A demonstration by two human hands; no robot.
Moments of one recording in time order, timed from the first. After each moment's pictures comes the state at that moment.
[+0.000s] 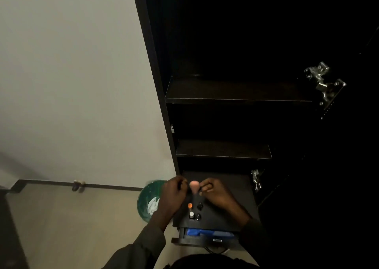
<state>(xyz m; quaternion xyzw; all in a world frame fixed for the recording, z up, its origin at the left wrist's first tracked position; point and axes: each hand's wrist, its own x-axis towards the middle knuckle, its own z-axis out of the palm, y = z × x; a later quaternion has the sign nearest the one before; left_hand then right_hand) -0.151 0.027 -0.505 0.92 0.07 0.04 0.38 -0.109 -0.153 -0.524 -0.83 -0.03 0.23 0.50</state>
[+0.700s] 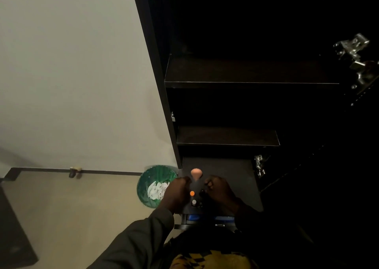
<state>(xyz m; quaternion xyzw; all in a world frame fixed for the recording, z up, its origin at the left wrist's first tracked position) -0.130 0.036 -0.566 0.94 0.01 -0.18 0.28 -0.103 -0.147 -0.597 -0.91 -0.03 0.24 0.35</state>
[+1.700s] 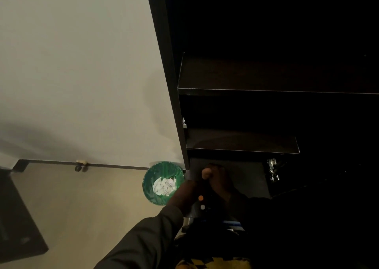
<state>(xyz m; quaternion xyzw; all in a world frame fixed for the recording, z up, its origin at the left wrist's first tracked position) -0.117 0.049 -0.599 0.85 0.05 -0.28 0.45 -0.054 -0.109 -0.623 -0.92 -0.04 0.16 0.35</state>
